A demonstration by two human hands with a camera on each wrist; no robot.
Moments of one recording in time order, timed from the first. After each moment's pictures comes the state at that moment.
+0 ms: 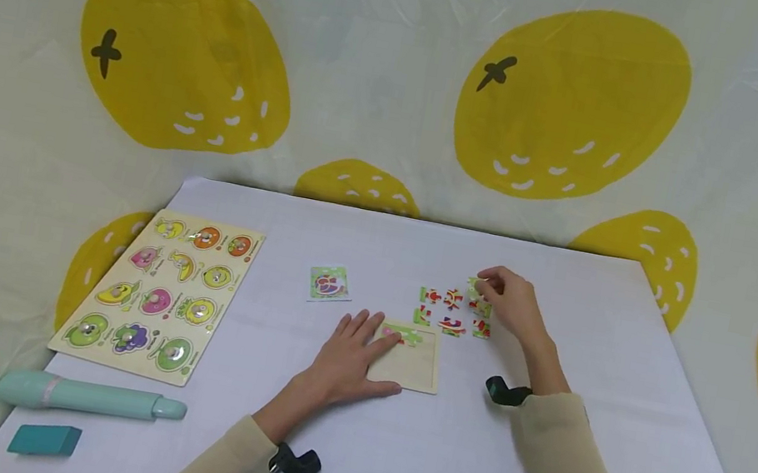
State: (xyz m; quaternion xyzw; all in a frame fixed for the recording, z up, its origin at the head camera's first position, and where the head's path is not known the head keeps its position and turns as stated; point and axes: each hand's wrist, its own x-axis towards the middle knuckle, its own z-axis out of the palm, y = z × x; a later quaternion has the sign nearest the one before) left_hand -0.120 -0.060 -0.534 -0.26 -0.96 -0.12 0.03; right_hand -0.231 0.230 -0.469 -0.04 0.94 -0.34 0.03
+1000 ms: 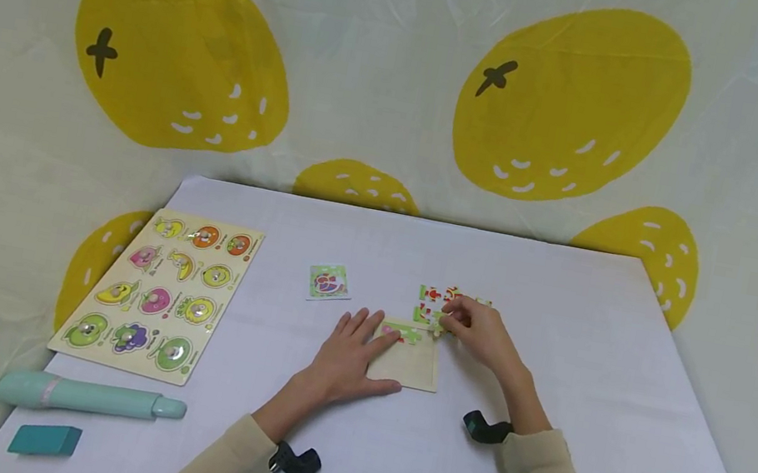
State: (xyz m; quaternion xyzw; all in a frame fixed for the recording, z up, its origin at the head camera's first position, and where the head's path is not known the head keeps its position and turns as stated) left_hand -0.121 -0.061 -0.535 -0.26 -0.96 -0.11 0.02; right_hand -0.180 0.190 -0.478 -0.12 0.93 -0.35 0.06
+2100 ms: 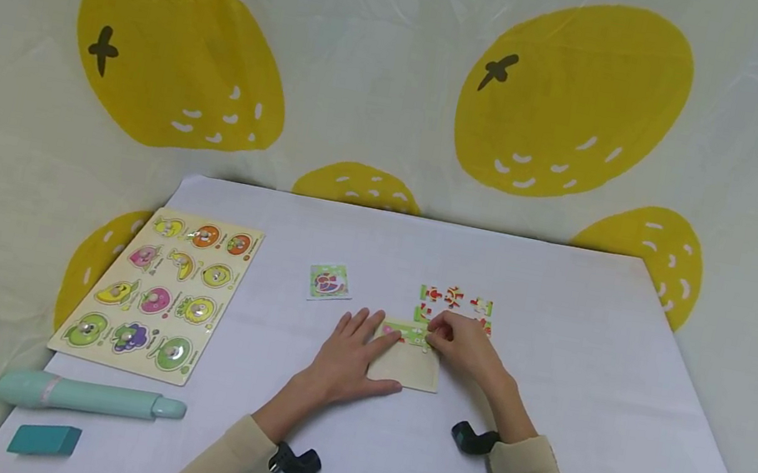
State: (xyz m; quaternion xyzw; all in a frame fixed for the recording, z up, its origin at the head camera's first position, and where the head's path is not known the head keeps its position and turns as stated) left_hand -0.121 -0.062 -0.534 -0.26 -0.96 -0.11 0.03; right_hand -0.170 0.172 -0.499 -0.16 0.93 -0.31 0.07
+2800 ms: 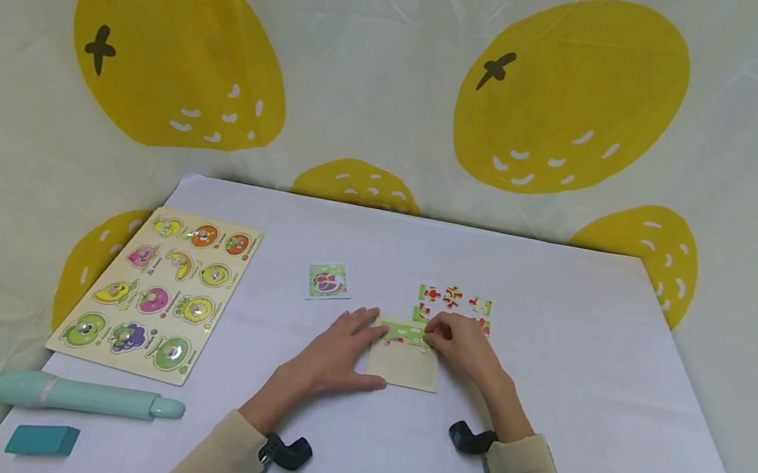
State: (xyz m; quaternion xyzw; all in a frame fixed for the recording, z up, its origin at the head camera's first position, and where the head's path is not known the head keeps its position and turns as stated) left_hand -0.128 -0.080 -0.528 -0.27 -0.94 -0.19 -0.04; right_hand -0.169 0.172 -0.499 -0.16 0.93 -0.32 0.07
